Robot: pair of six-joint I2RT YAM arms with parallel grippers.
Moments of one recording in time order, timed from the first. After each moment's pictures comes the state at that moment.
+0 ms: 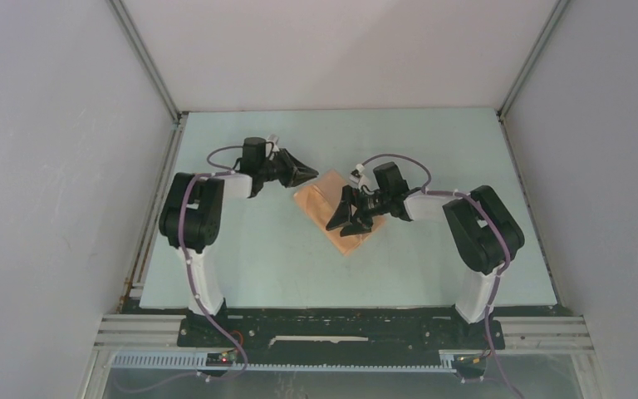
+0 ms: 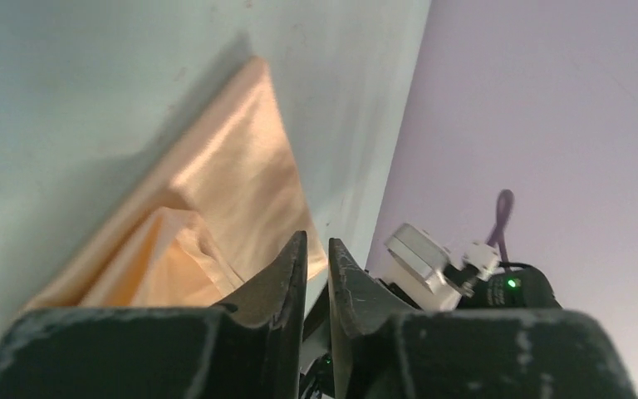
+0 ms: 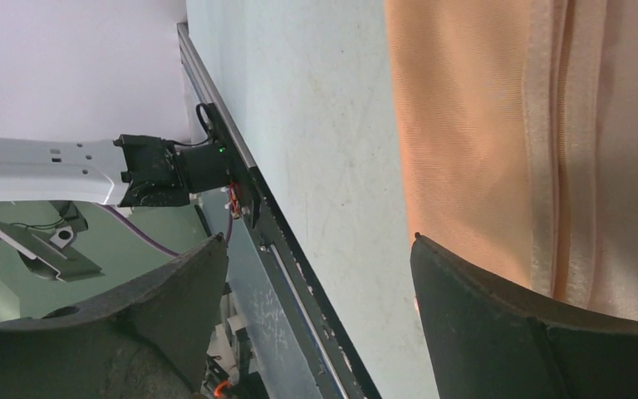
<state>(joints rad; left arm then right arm) -0.21 1.96 1.12 0.29 0.71 -1.10 0.48 1.84 0.96 0.08 -0.91 0.67</state>
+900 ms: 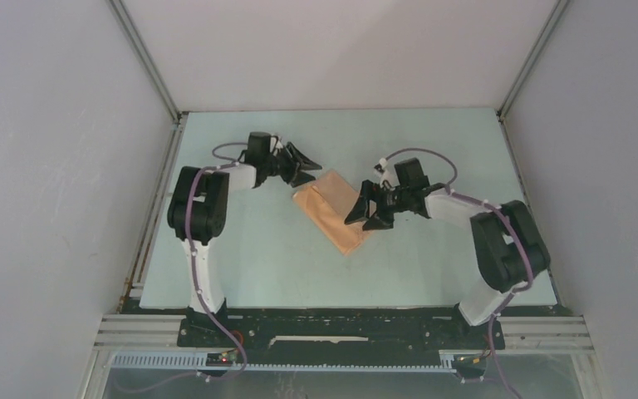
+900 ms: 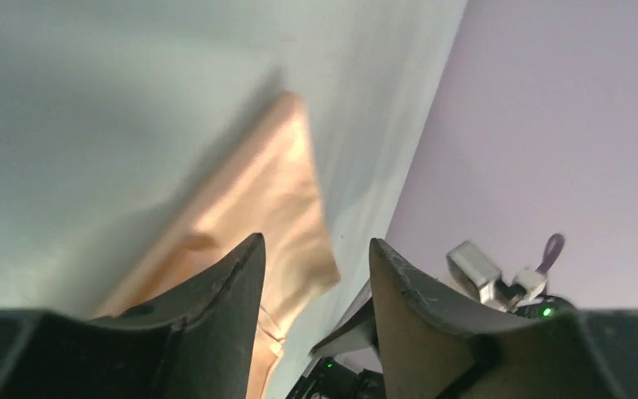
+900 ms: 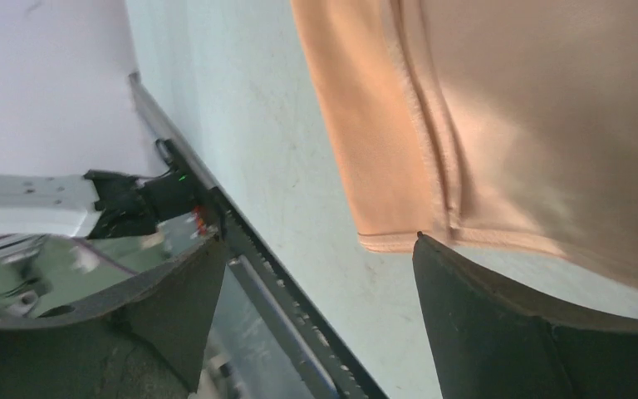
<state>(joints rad) -0.22 2.14 1.24 0.23 0.71 -1.11 0.38 1.74 0.90 -0.07 -0.81 0.61</state>
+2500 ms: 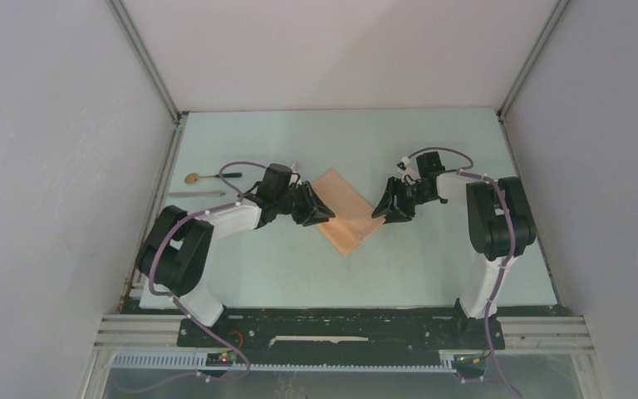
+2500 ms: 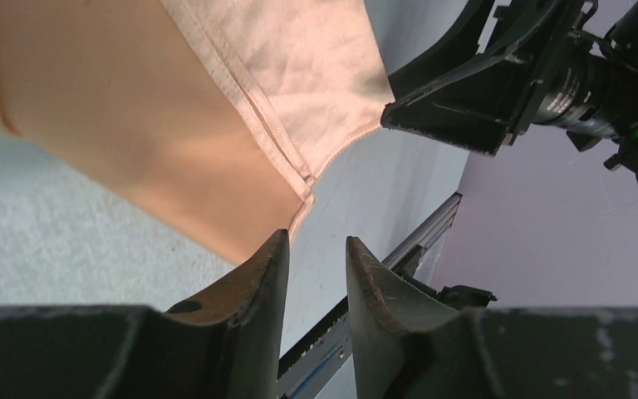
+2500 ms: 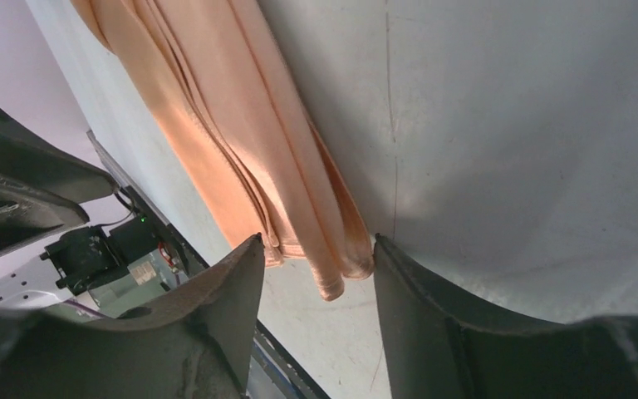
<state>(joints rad) -0.49 1.62 0.85 0.03 0.51 -0.98 0.15 1.90 1.08 -0.36 -0.75 0.37</state>
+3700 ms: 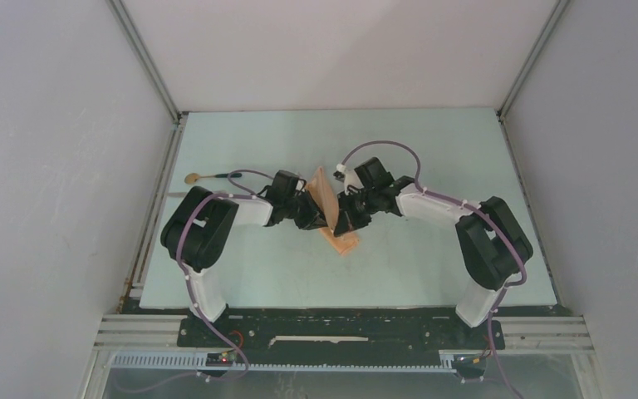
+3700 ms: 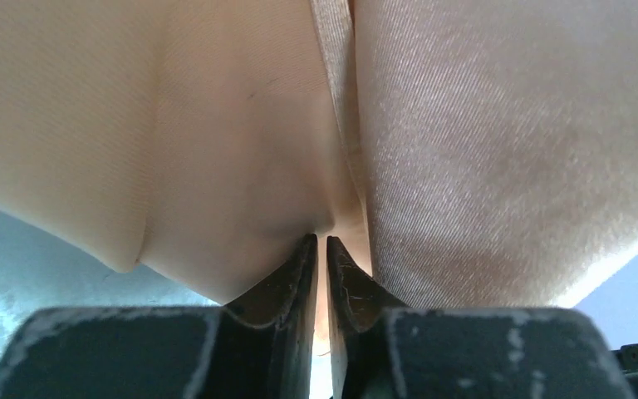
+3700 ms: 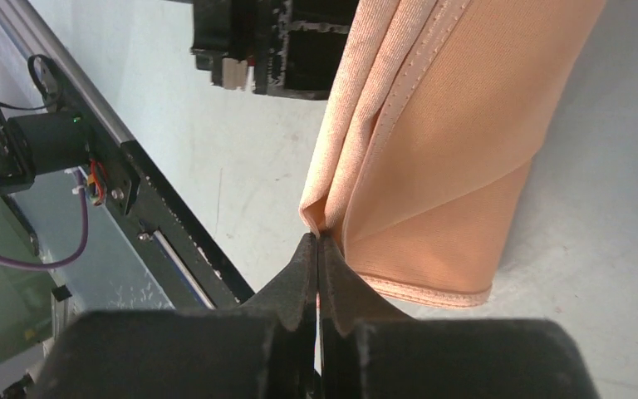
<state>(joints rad) -0.47 1.86 0.89 0.11 0.45 -1.00 0.61 1.74 1.13 -0.37 -0.56 0.31</state>
